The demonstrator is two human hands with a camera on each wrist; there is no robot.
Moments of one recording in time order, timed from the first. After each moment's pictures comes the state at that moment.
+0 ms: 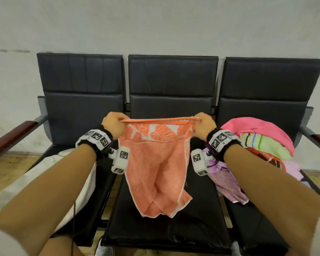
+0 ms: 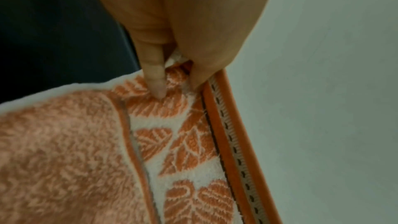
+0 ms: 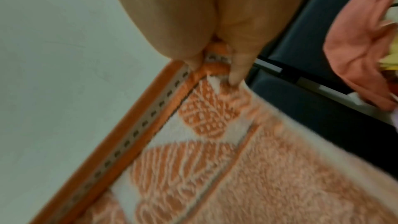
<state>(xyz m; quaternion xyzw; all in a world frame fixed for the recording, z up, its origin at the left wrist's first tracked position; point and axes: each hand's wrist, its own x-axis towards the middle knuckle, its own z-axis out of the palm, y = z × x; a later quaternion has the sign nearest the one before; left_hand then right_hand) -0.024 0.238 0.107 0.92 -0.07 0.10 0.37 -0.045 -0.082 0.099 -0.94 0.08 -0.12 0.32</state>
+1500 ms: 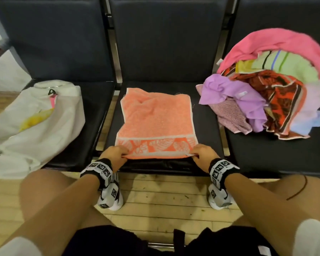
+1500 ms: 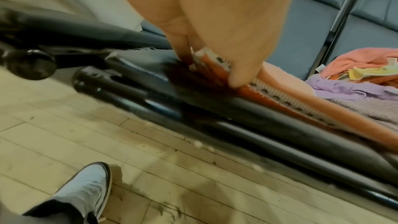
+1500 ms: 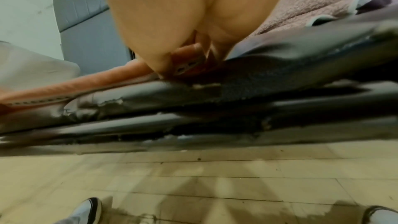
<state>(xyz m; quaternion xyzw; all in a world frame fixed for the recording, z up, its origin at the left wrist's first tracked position) -0.171 0.250 -0.202 0.96 -0.11 -0.22 0.10 -0.219 -0.115 -0.216 -0.96 -0.05 0.16 0.20</state>
